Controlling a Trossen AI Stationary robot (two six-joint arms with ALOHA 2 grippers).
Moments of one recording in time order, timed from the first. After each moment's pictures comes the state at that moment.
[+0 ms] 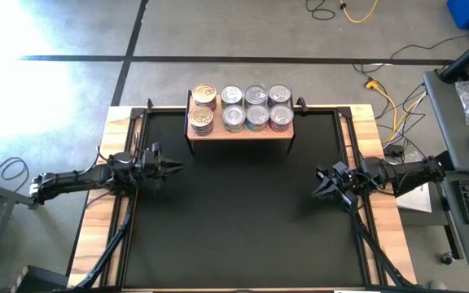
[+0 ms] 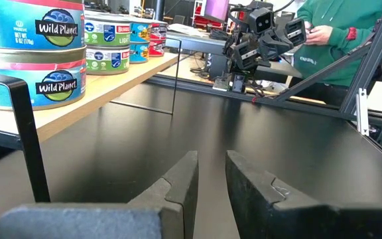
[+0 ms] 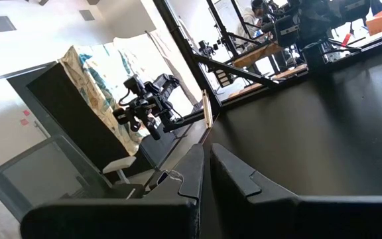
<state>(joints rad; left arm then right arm) 0.16 0.10 0.02 0.01 -0.02 -0.14 0.13 0.02 0.01 0.09 -0.29 0.54</state>
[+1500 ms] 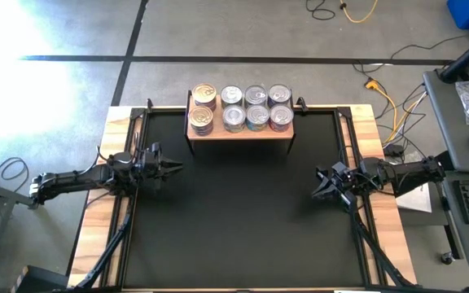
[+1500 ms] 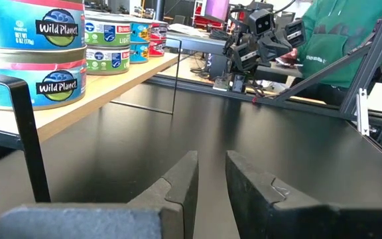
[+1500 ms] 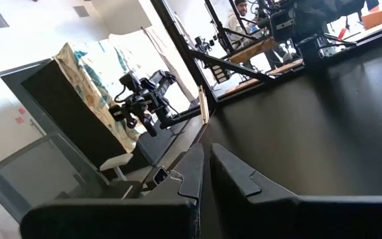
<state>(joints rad) 0.16 0.10 0.02 0.01 -0.02 -0.14 0.13 0.00 0.01 0.06 -0.29 0.54</state>
